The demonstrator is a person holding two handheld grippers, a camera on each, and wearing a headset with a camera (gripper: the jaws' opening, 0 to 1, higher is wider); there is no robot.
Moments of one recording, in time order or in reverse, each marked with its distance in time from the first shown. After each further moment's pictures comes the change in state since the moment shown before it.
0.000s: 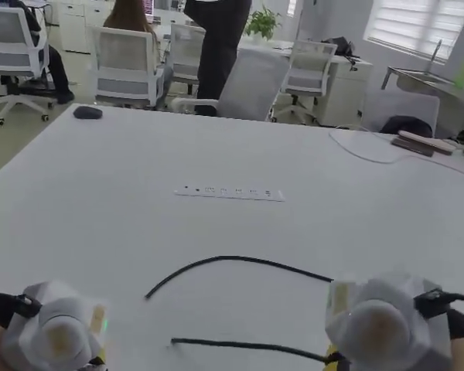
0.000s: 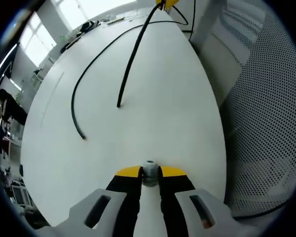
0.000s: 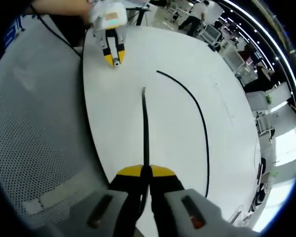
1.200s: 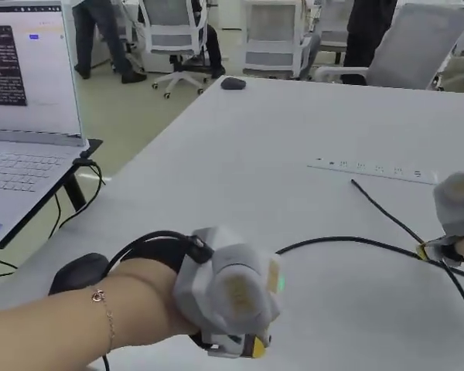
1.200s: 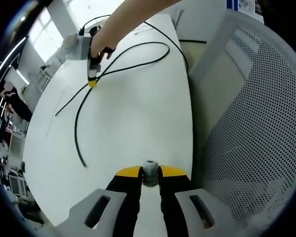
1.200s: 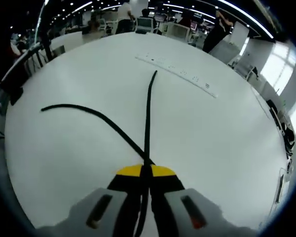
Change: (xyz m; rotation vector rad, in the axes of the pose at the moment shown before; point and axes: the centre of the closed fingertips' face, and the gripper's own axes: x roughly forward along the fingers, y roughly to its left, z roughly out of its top) left arm -0.028 -0.032 0.085 -0.091 -0.031 0.027; right arm 0.190 -0.179 0.006 0.572 -0.086 -0.084
